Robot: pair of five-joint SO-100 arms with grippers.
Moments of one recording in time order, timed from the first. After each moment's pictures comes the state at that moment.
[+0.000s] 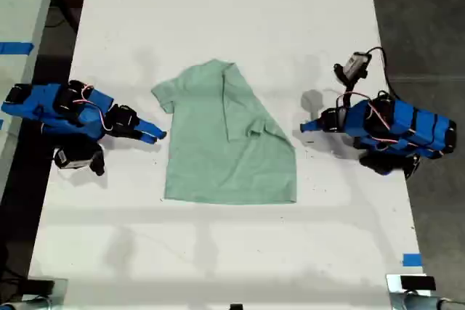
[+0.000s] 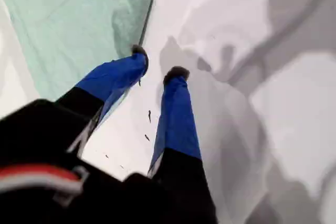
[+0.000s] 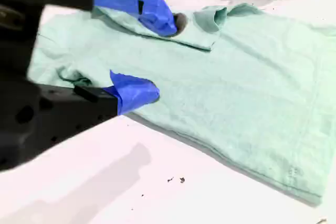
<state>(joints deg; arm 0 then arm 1) 2.4 204.5 186.2 58.3 -7.2 19.5 200.2 174.4 75.8 -24.9</state>
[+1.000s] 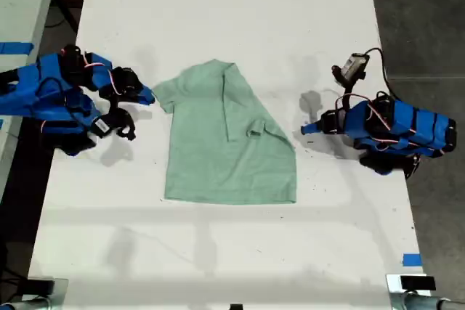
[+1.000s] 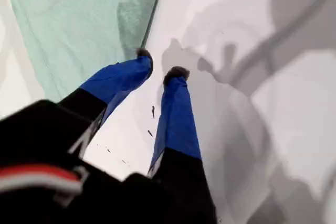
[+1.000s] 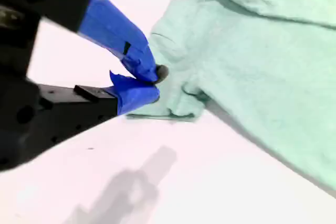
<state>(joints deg) -28.7 149.9 142.2 71.5 7.2 17.5 200.2 174.5 76.0 -24.9</state>
